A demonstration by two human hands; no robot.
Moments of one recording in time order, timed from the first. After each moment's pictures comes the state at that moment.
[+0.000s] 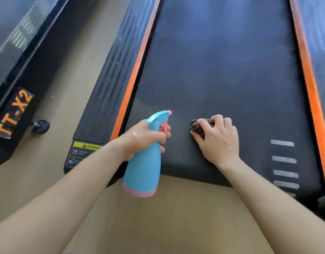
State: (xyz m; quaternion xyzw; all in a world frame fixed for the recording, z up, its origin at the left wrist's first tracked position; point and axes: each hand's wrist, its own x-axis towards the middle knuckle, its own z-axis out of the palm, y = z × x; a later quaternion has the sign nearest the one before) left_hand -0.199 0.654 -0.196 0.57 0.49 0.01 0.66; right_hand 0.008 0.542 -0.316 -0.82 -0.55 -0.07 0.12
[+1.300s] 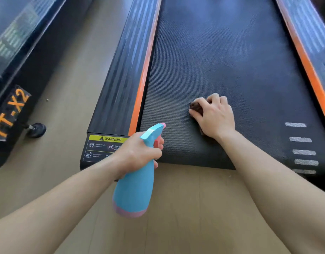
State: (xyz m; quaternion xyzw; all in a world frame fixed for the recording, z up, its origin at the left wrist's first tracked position) left_hand -0.301 0.636 -0.212 0.63 0.50 -0.01 0.60; right_hand -0.040 0.599 -0.309 -0.84 -0.52 -0.01 0.12
